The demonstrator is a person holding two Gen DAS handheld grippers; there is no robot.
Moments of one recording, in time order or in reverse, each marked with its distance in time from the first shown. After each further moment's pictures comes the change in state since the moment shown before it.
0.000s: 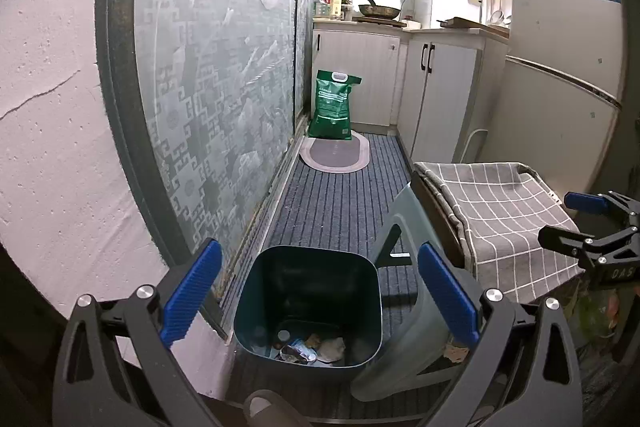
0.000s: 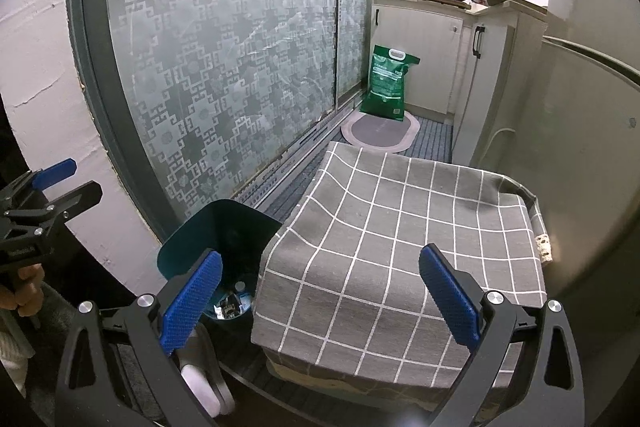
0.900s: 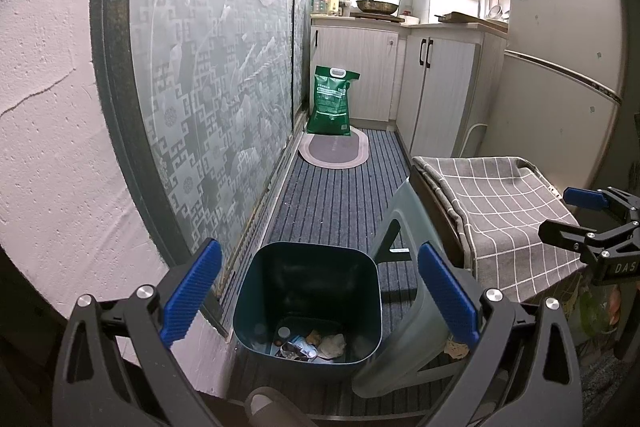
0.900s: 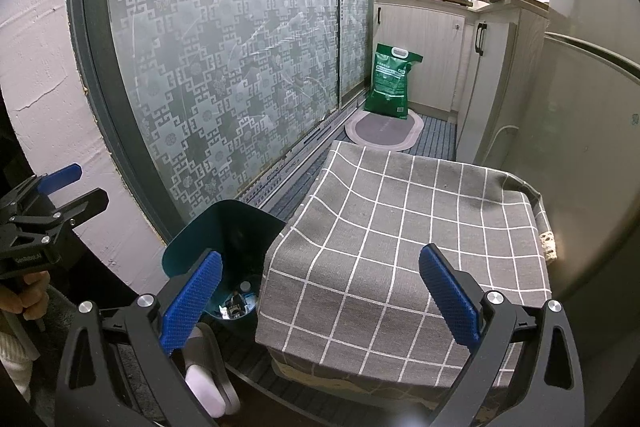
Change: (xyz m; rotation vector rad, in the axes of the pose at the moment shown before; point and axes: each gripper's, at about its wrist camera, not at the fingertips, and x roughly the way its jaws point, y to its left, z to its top) left arm 0.003 -0.001 -0.001 0.007 0.010 -0.002; right arm -0.001 0.003 0.000 0.002 -0.001 0.004
